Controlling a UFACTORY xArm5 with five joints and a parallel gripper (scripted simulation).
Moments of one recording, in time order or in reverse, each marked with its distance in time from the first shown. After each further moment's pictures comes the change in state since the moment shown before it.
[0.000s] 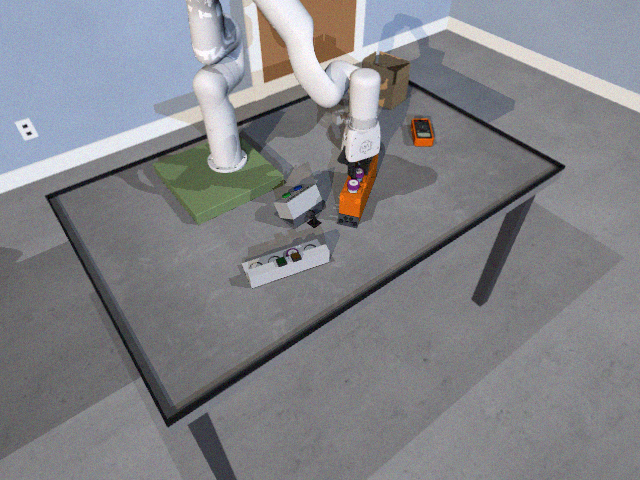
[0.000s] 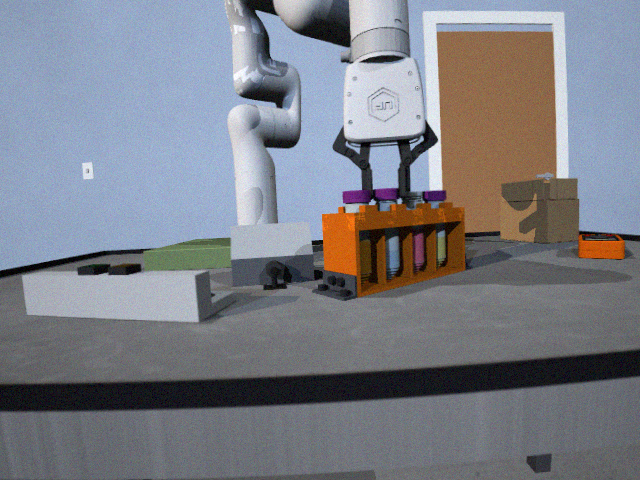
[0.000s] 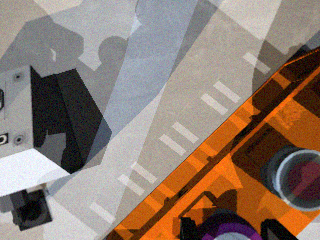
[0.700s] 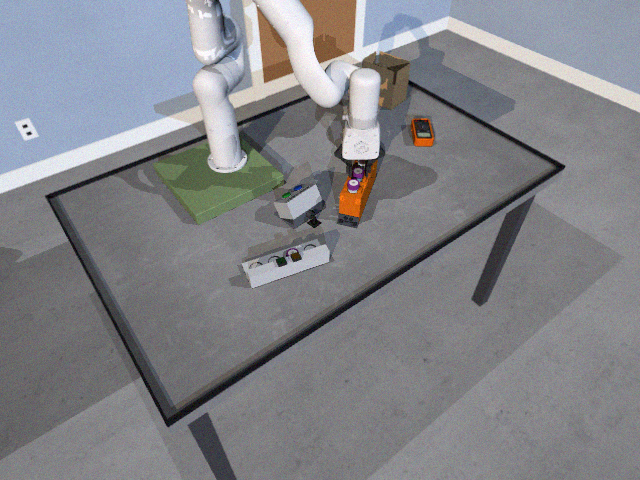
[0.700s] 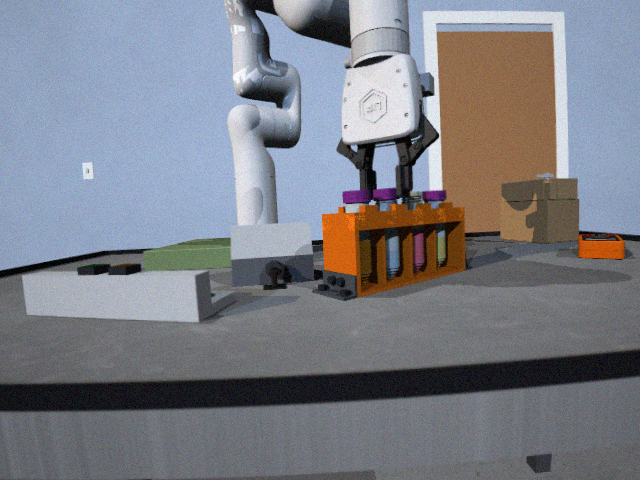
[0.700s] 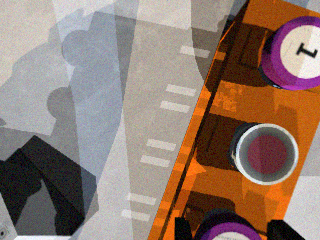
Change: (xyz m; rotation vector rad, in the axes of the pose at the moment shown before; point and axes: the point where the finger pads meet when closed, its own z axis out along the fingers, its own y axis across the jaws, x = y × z) arm 0.000 0.000 0.000 0.000 0.000 0.450
